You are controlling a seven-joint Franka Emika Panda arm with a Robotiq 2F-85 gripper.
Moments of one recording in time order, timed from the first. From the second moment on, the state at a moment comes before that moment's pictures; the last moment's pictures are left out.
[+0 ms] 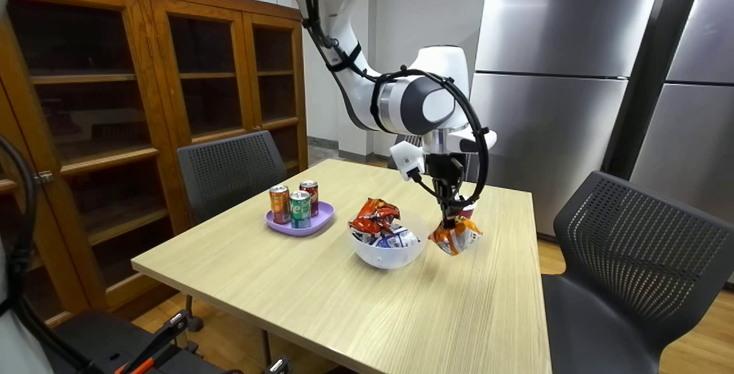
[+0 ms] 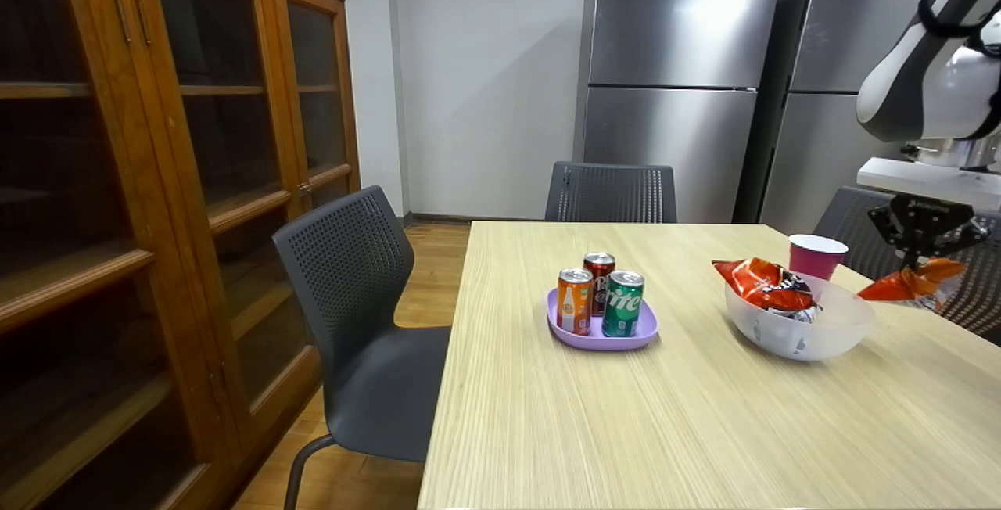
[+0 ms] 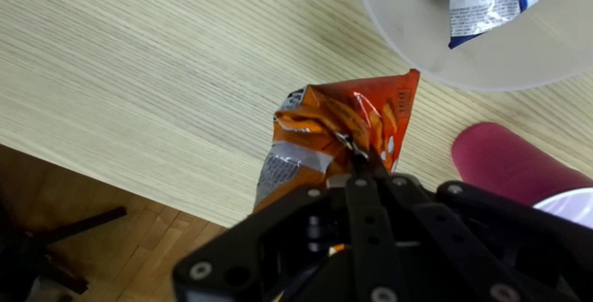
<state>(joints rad) -0.07 0.47 -0.37 -2.05 0.11 2.65 0.53</state>
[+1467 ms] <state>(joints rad) 0.04 0.29 -0.29 -2.25 -0.04 2.71 0.62</state>
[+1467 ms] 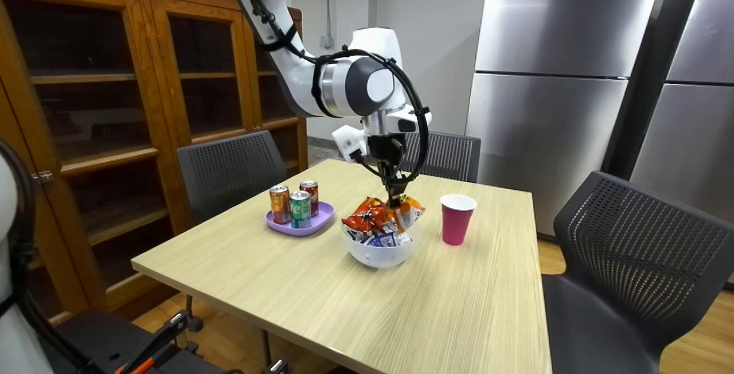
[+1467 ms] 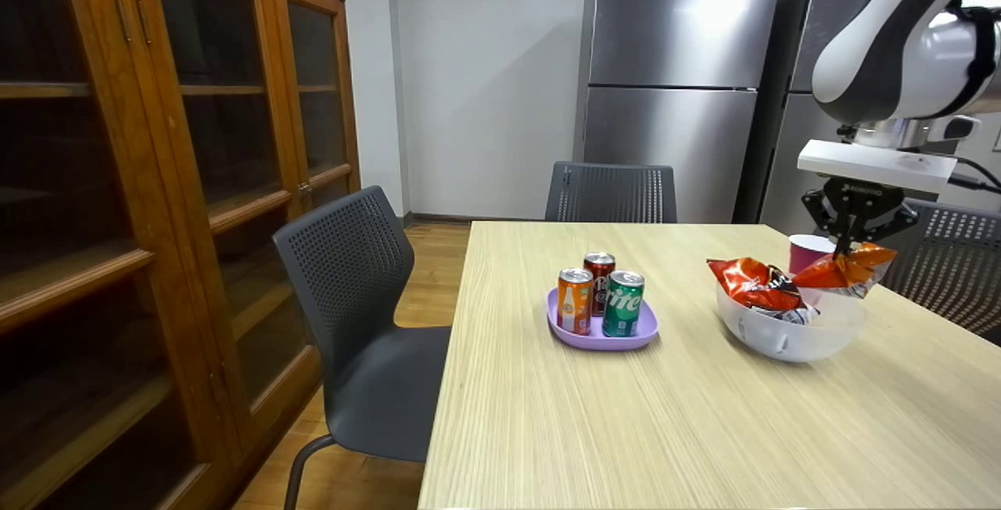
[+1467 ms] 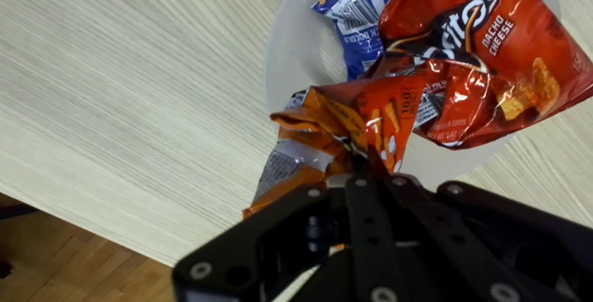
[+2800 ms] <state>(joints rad) 0.04 0.41 -0.27 -2.22 -0.04 2.70 0.62</state>
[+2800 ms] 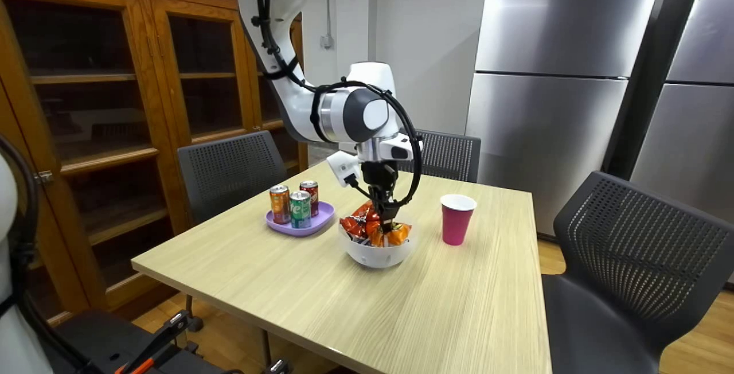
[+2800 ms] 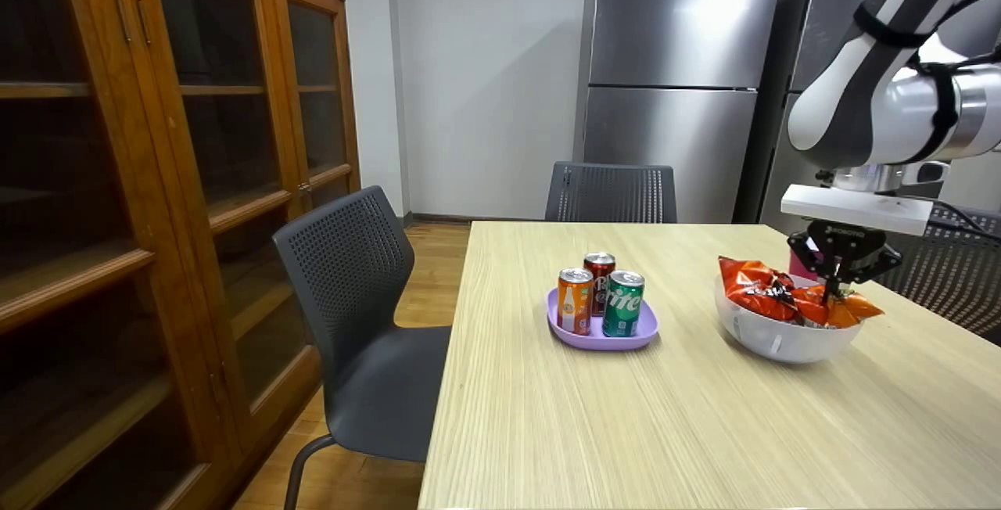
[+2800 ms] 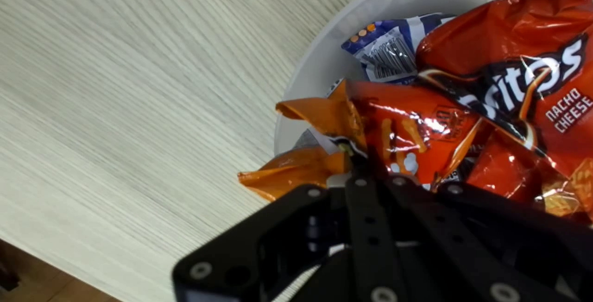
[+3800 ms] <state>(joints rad) 0.04 0.33 -0.29 -2.24 -0.04 2.71 0.61</state>
